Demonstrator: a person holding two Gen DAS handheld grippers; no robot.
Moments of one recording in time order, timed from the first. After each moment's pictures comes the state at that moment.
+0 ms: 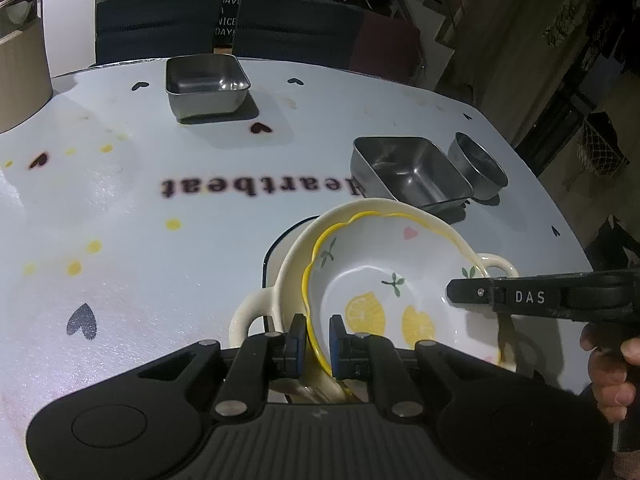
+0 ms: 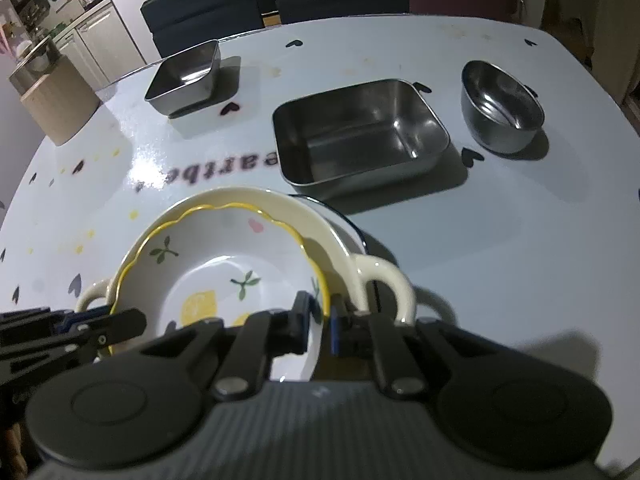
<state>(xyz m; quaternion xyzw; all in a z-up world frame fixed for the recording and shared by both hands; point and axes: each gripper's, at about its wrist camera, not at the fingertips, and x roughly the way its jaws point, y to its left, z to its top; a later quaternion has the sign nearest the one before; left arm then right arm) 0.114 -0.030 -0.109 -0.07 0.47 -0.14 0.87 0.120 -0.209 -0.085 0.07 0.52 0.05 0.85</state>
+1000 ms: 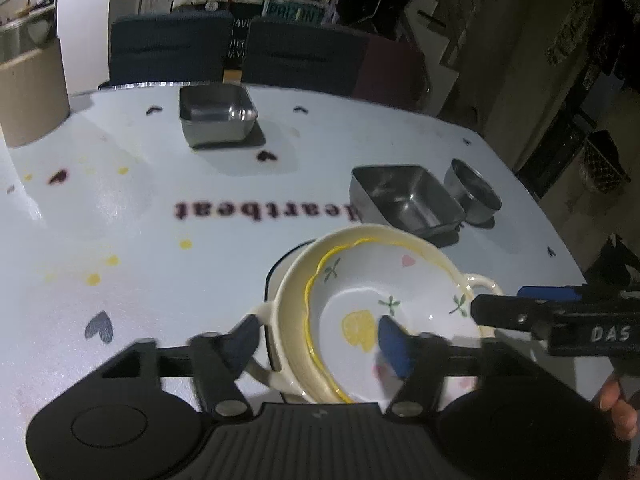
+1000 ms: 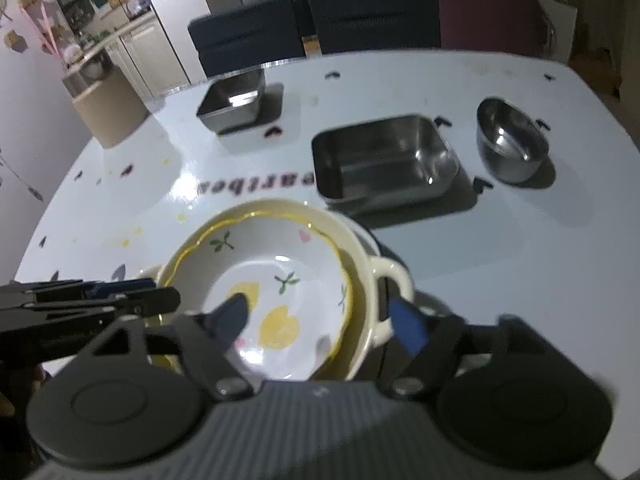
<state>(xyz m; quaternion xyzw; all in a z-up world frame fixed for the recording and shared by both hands) 0.098 -0.031 -0.086 -0.07 0.43 -0.13 0.89 0.082 -0.221 -0.050 0.07 0.47 0.11 0.88</state>
